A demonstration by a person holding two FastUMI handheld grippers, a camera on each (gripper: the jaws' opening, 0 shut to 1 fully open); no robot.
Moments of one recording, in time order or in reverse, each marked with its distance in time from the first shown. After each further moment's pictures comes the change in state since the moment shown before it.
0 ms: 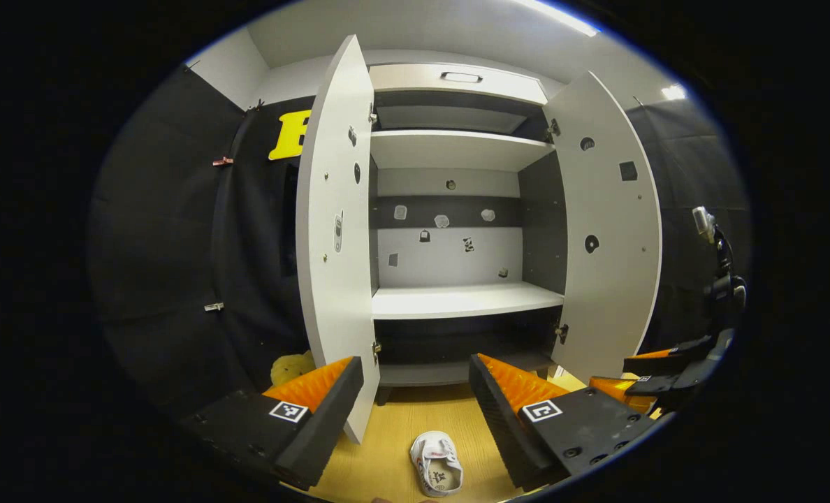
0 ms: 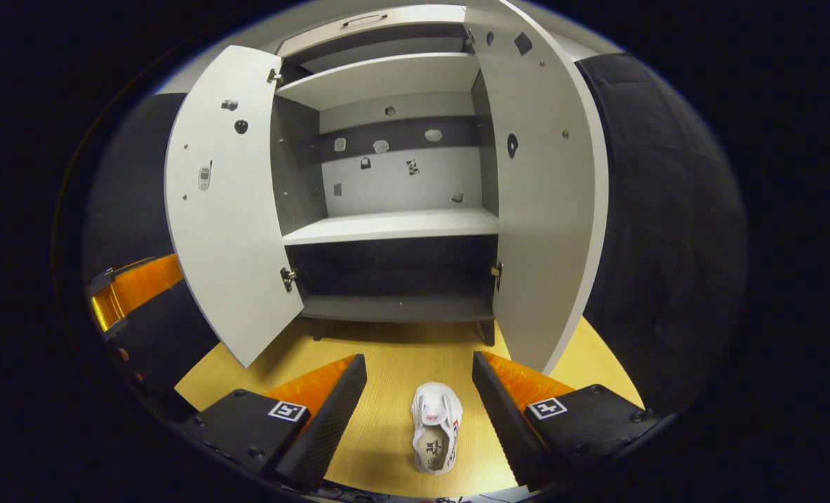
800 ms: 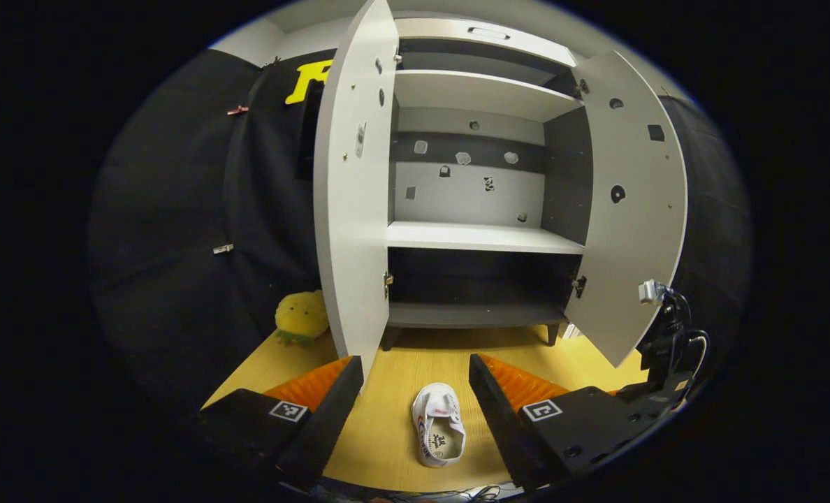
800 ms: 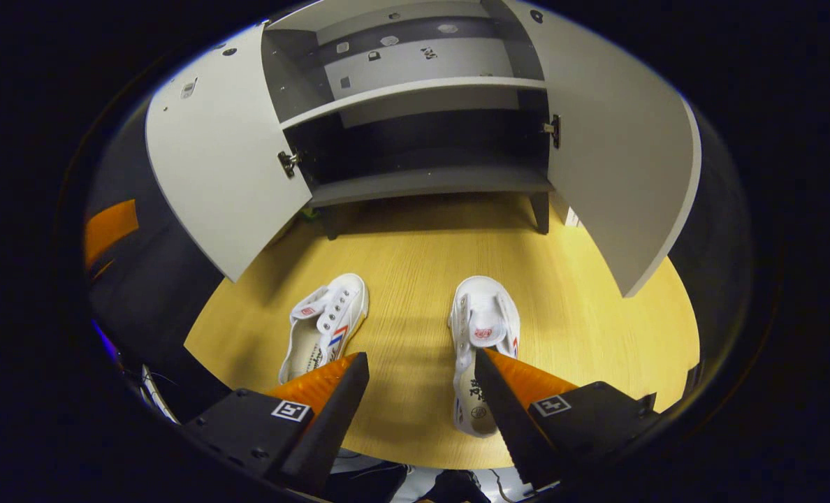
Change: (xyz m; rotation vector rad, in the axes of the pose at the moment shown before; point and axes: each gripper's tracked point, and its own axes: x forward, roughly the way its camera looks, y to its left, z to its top) left arm -0.007 0.015 -0.089 -0.099 0.261 0.064; right arm 0.048 0.029 -0.165 0.023 0.406 0.105
